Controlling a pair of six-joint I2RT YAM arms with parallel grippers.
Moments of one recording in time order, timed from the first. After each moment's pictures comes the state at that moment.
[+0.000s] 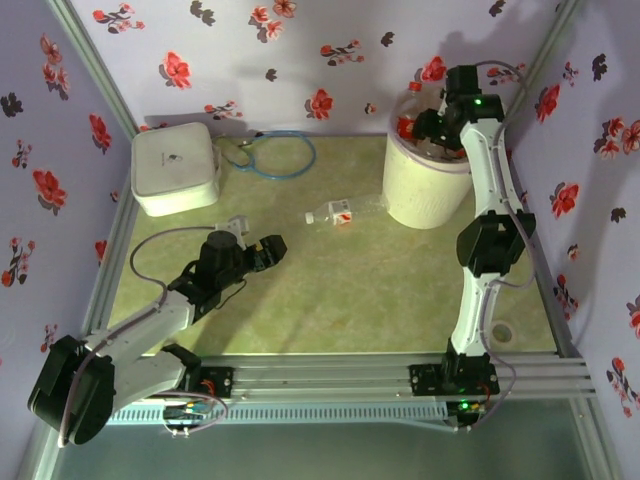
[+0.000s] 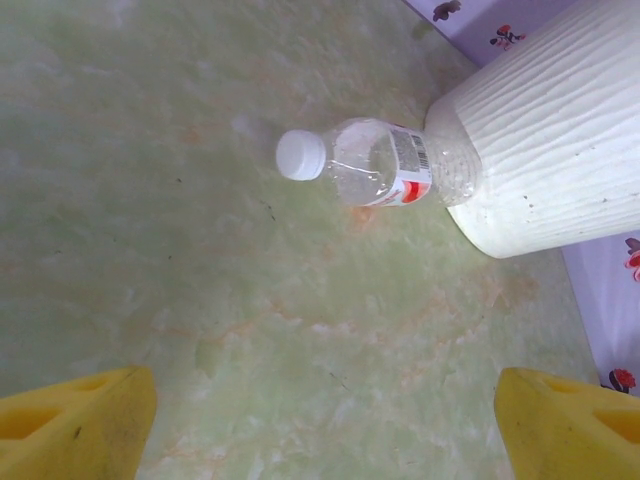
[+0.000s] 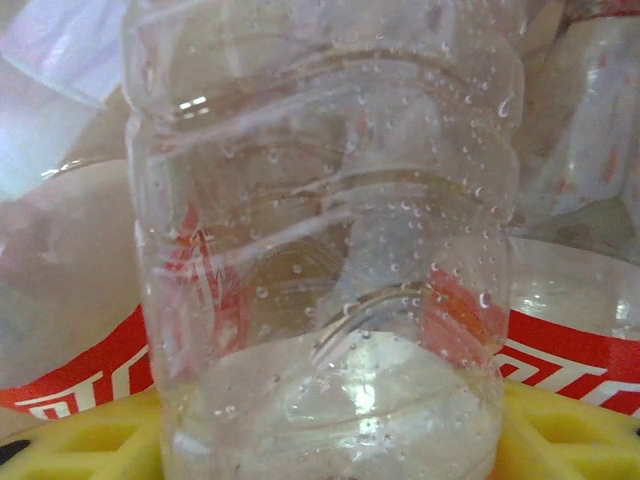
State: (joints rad) left arm -0.57 1.05 0.47 0.11 0.09 -0.81; right arm 0.09 2.13 2.38 -1.19 -0.11 0.32
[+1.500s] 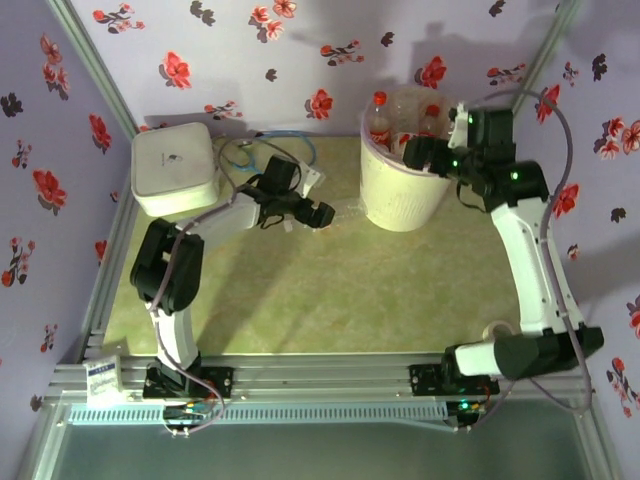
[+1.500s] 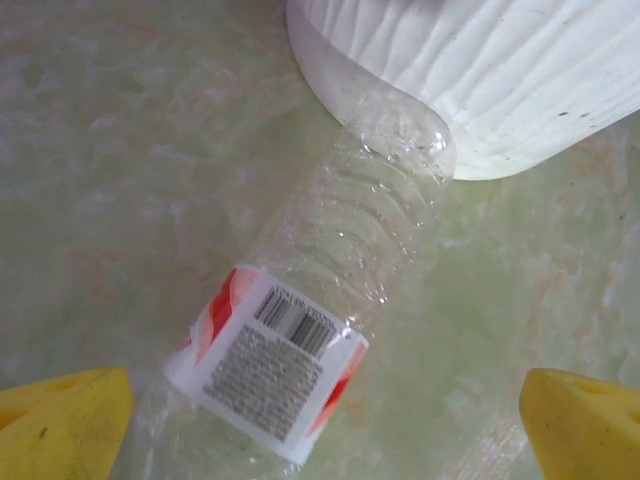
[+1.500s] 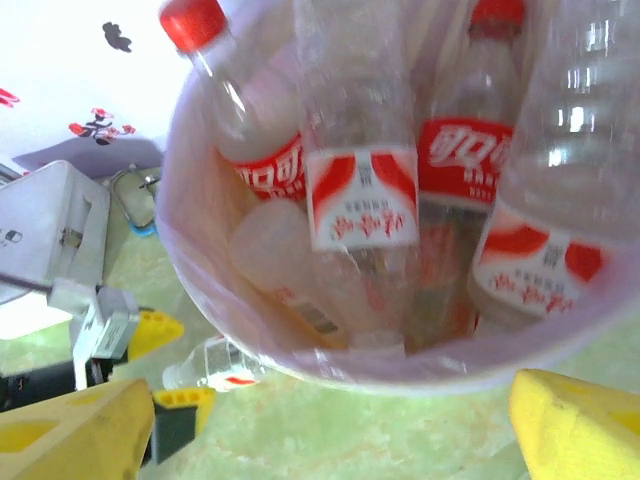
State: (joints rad) left arm -0.56 1.92 1.42 -0.32 0.30 0.04; right arm 0.17 1.31 1.59 -0.89 -0.18 0.33
